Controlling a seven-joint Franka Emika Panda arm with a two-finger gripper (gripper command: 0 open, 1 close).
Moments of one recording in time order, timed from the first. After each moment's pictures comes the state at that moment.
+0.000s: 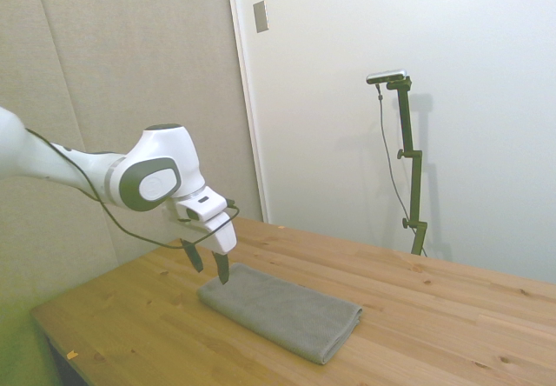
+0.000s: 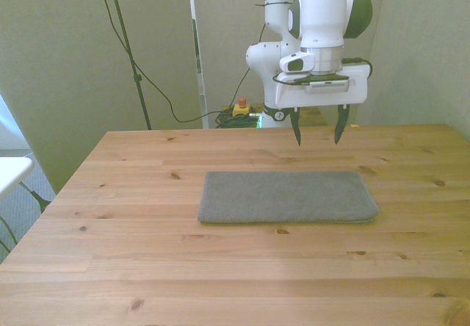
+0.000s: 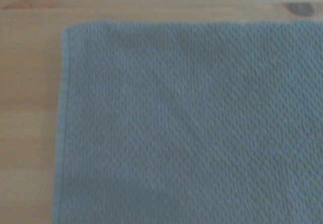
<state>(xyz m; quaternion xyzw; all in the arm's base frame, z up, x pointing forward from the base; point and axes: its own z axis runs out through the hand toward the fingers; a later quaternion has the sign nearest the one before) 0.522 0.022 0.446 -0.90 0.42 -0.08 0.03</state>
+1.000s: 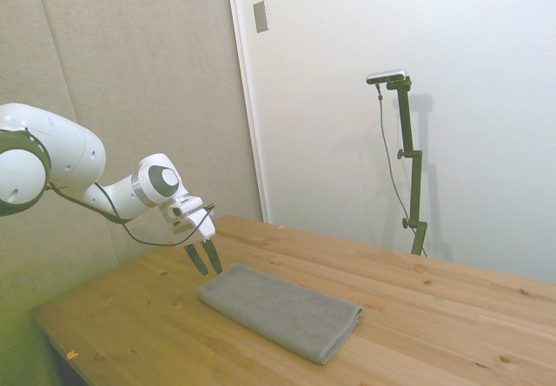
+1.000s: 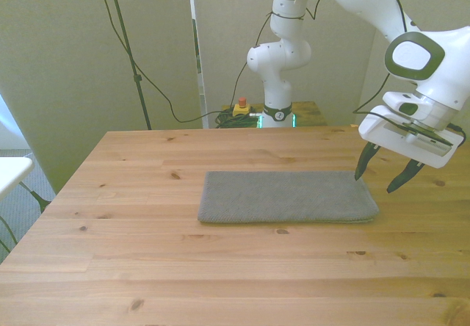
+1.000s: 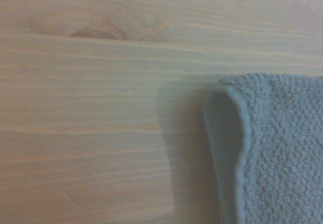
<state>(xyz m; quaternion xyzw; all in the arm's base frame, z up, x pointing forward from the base) 0.594 0.205 0.356 -0.88 0.43 -0.12 -0.17</state>
